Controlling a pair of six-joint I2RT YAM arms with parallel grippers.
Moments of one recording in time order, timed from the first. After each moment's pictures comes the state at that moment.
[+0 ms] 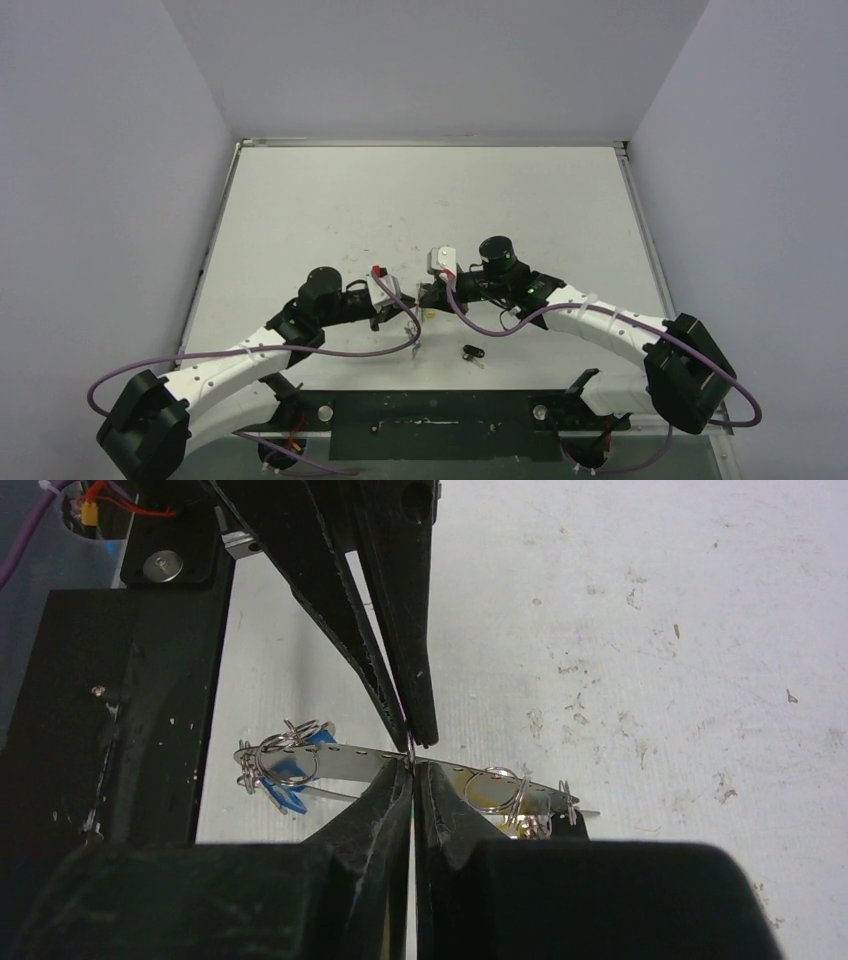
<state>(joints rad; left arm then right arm) -0.71 0.96 0.37 0.35 0.55 0.20 0.75 1.29 0.67 0.17 -0.74 -0.33</state>
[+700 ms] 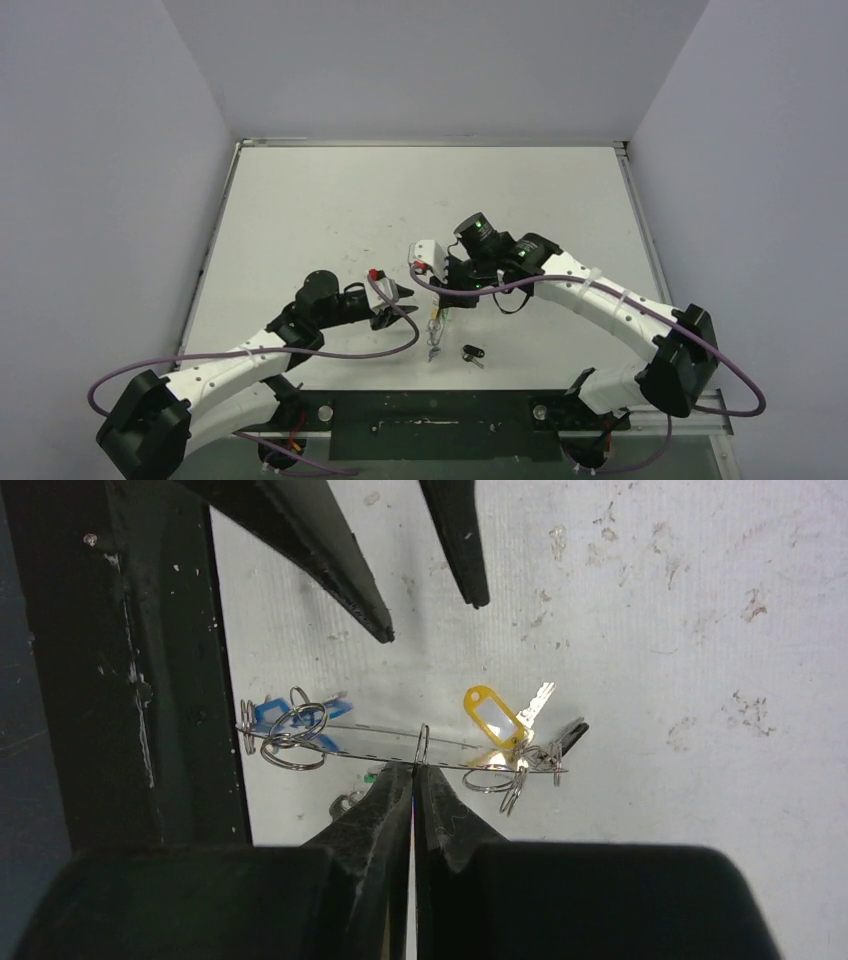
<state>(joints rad) -0.71 0.95 0.35 0.42 0.53 0.21 0.82 1.35 1.11 -0.70 -0.48 -0.51</state>
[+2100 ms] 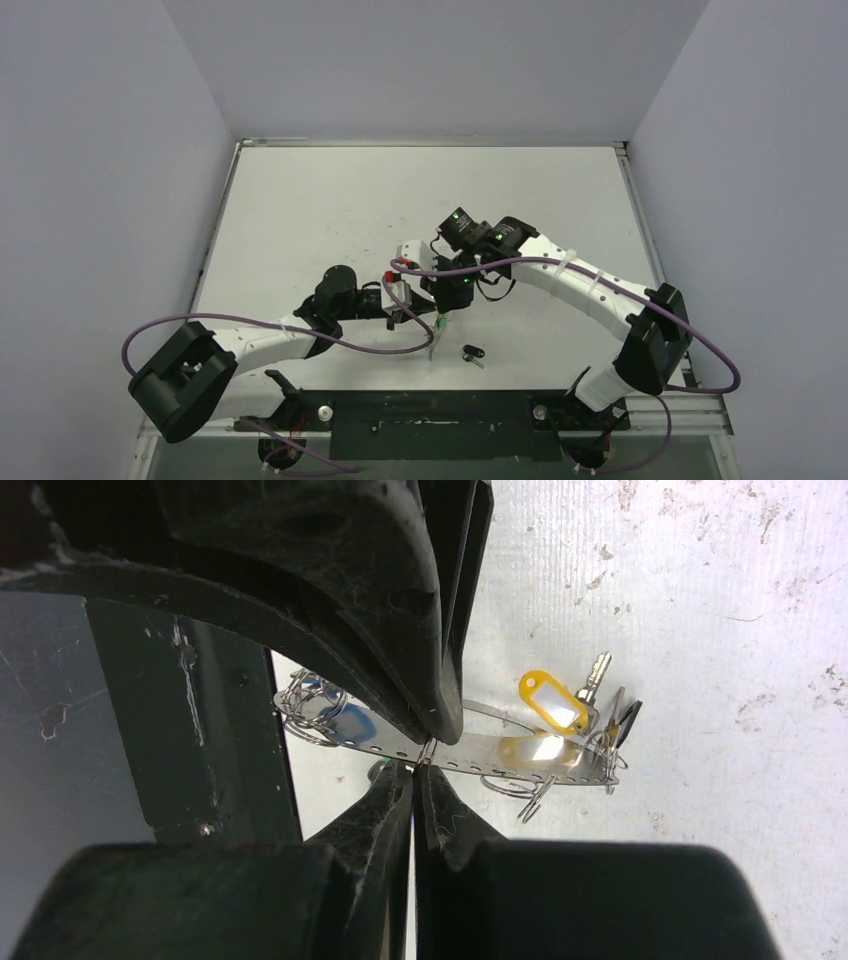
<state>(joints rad) -0.75 1.24 0.36 0.75 0.72 0.19 0.85 1.53 1.33 -0.95 -0.47 -0.50</state>
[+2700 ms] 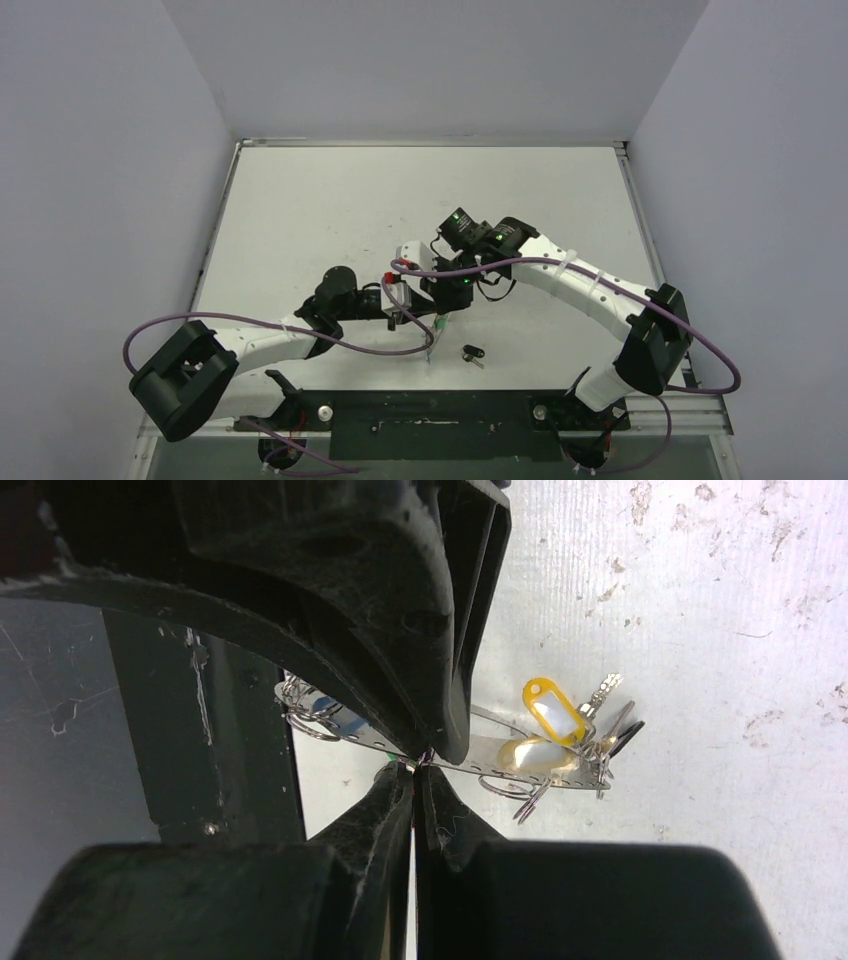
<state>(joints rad) -0.76 1.25 0.37 0.78 0.73 0.18 0.85 1.53 1.33 -0.96 -0.49 -0.51</state>
